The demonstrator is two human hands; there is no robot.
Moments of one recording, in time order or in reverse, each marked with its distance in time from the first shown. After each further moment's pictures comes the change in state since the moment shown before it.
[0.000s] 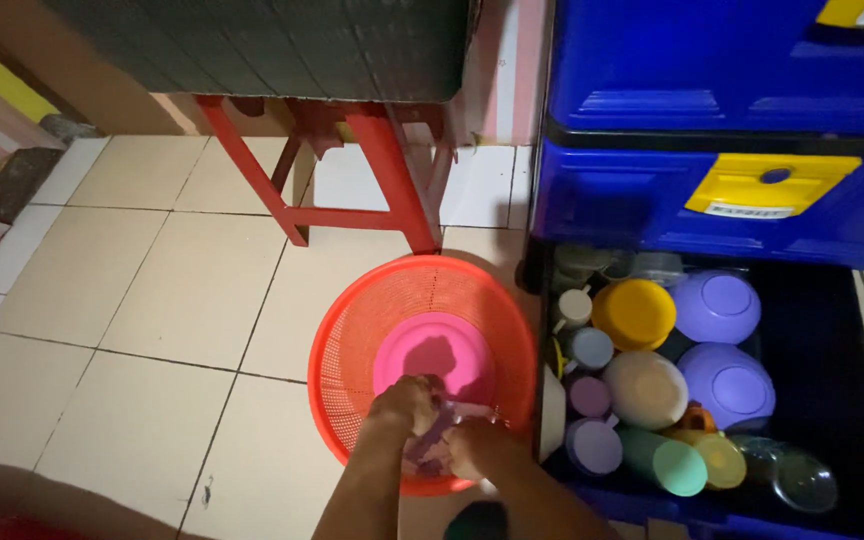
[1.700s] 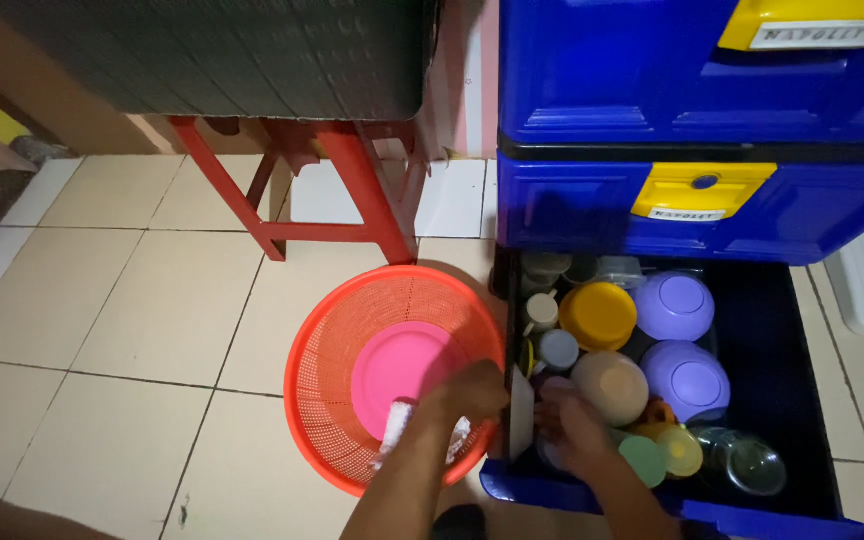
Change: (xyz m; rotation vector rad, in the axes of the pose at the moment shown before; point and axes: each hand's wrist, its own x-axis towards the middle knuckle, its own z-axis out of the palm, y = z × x) left_hand 0.098 0.097 0.059 0.644 -0.057 0.875; right_hand -0.120 0.102 -0.061 1.845 0.614 0.432
